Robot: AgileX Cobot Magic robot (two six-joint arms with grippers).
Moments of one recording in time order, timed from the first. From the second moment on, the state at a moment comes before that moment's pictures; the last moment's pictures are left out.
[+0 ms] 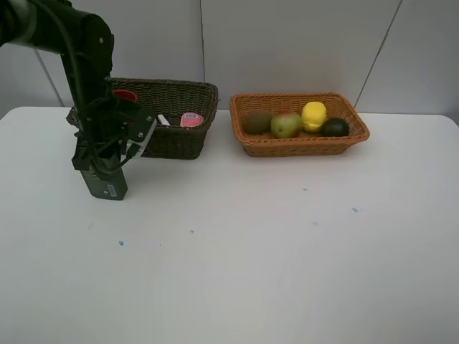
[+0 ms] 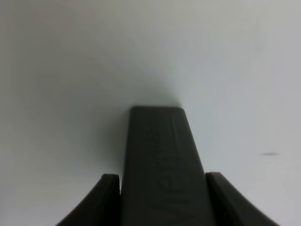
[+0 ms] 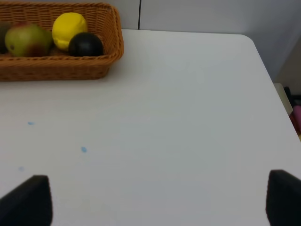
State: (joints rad) left arm -0.30 2.08 -1.42 0.08 1.10 1.29; right arm -0.09 0.00 -0.53 -0.10 1.06 -0.04
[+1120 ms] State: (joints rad) left arm -0.32 2.05 -1.76 0.09 1.24 1.26; right arm -0.09 0.00 -0.53 -0.10 1.06 -0.04
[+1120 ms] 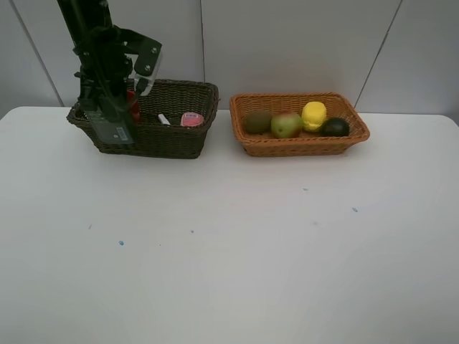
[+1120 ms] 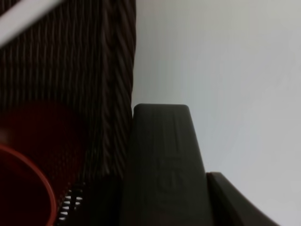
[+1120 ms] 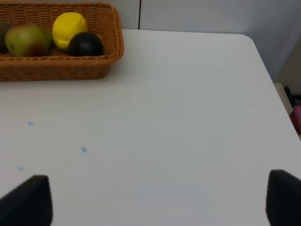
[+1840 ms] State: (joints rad) left arm -0.37 2.05 -1.91 0.06 1.20 1.26; right arm -0.09 0.00 -0.53 -0.10 1.06 -0.04
